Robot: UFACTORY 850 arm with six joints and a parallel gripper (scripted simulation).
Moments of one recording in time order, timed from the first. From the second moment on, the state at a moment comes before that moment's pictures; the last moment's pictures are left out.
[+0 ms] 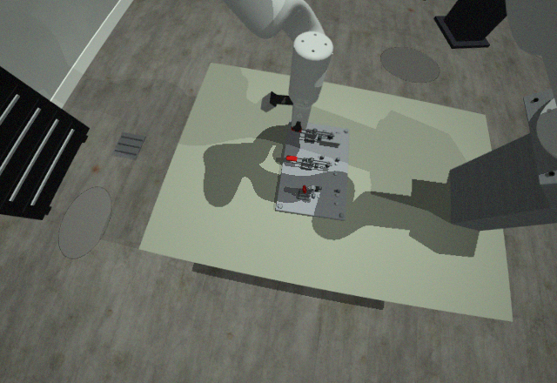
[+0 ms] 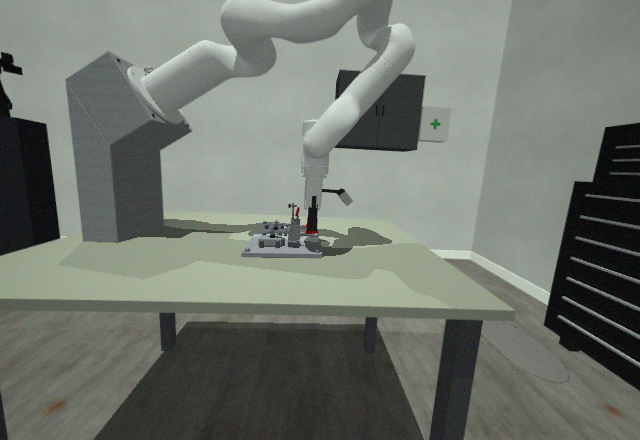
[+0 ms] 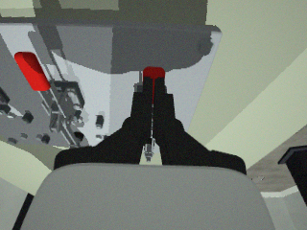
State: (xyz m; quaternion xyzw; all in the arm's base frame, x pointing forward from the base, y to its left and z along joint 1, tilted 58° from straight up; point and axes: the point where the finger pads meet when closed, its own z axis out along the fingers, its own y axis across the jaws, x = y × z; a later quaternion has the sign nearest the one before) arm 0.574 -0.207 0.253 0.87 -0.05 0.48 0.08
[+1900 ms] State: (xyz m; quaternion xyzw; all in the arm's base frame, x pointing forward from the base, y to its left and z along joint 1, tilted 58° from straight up) arm 0.579 -0.208 0.250 0.87 -0.05 0.48 0.08
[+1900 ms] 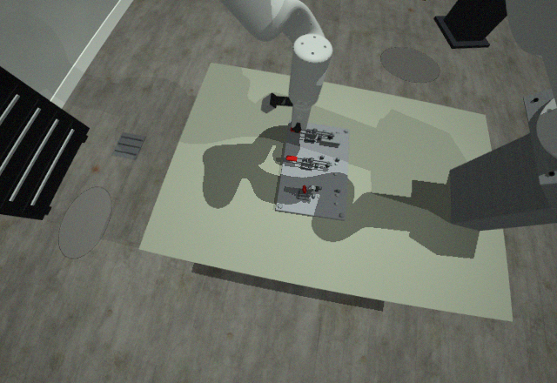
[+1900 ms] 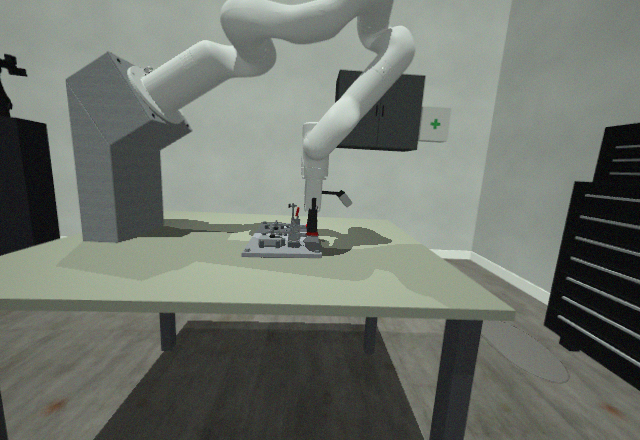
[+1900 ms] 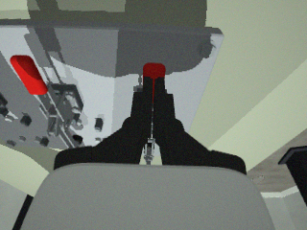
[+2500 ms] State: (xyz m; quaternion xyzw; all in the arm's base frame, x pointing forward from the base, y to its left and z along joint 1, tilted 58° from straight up) arm 0.566 -0.205 0.259 0.87 -0.05 0.48 0.08
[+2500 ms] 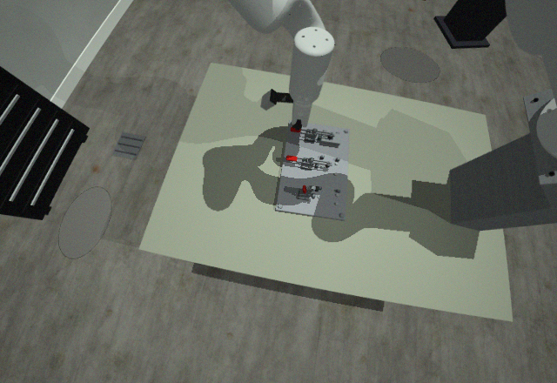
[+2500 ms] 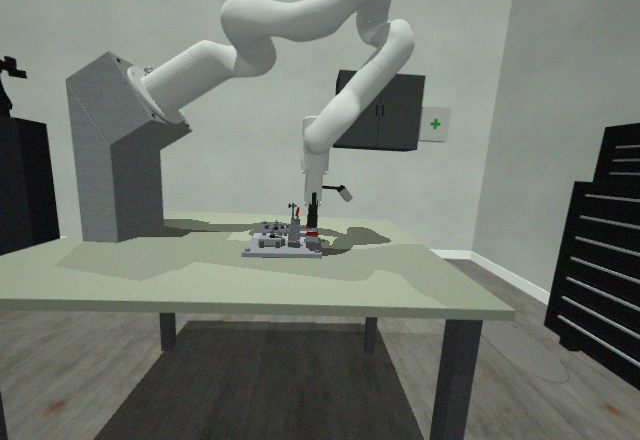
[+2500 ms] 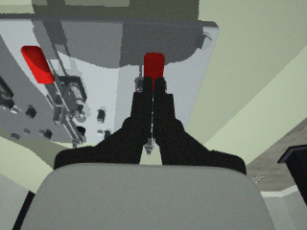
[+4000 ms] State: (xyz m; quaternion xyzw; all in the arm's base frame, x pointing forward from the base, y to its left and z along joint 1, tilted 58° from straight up) arm 0.521 -0.196 0.287 0.87 -0.05 0.48 0.08
